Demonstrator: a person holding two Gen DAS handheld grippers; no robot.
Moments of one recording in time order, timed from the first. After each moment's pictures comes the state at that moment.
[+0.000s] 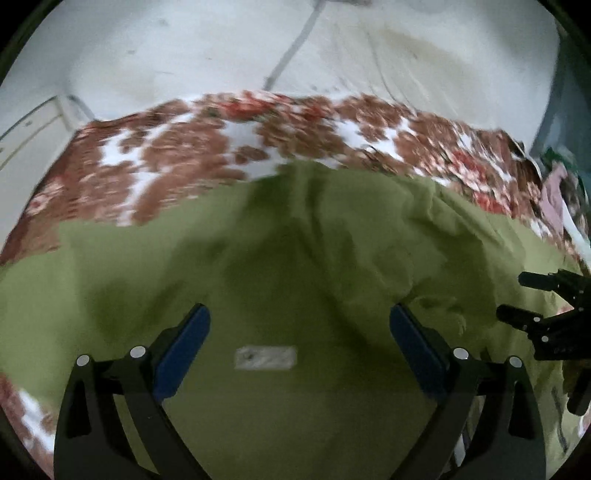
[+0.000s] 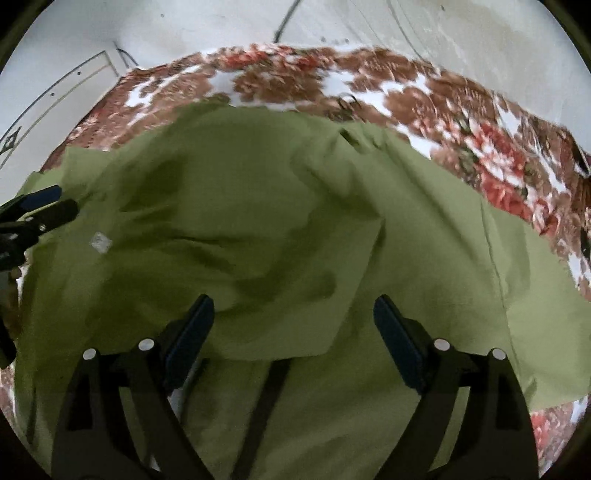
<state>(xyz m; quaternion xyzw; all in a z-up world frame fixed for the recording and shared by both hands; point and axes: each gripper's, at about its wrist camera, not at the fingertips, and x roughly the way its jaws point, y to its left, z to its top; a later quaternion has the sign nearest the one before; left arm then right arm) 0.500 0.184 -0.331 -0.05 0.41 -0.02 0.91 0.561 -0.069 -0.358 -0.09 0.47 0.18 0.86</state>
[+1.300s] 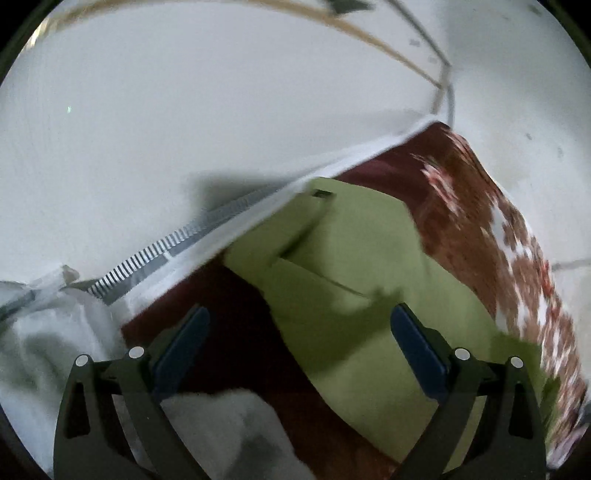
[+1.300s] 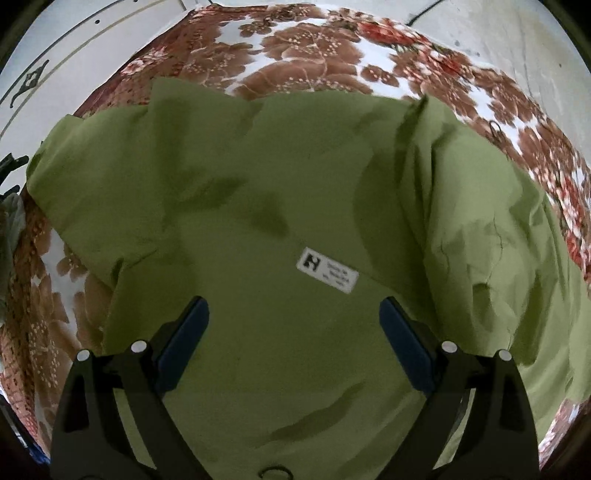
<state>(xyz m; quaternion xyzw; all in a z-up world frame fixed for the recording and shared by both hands) 0.353 0.779 -0.386 -0.35 0.36 0.30 0.81 0.533 0.204 -0.374 -0.15 0.54 0.21 0.80</state>
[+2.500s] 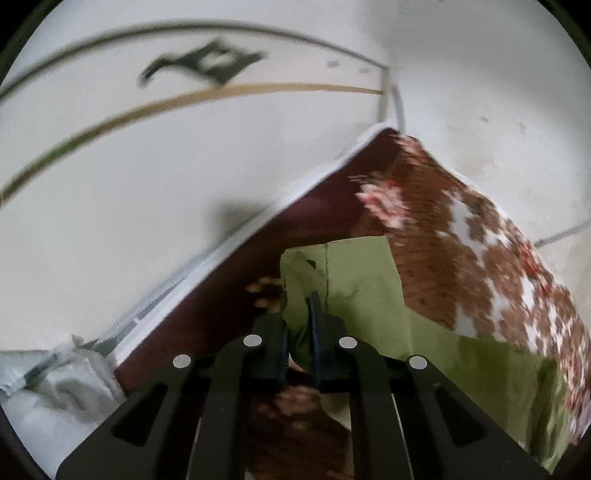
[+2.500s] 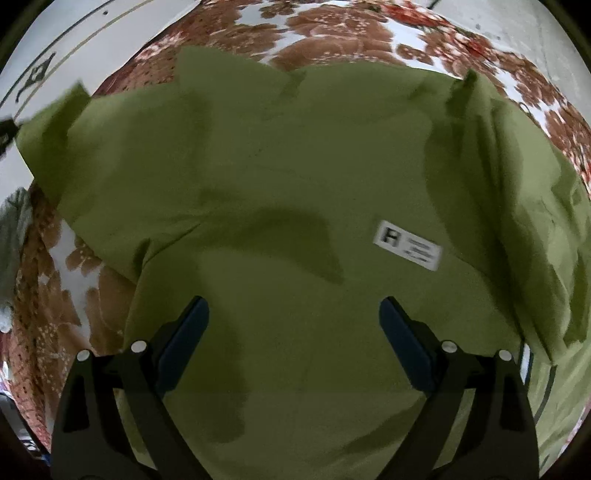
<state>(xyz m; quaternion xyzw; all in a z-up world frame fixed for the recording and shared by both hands) 0.409 0.725 -0.293 -0.24 0.36 0.26 0.86 0.509 0.239 -0.416 -0.12 0.56 0.22 0.79</state>
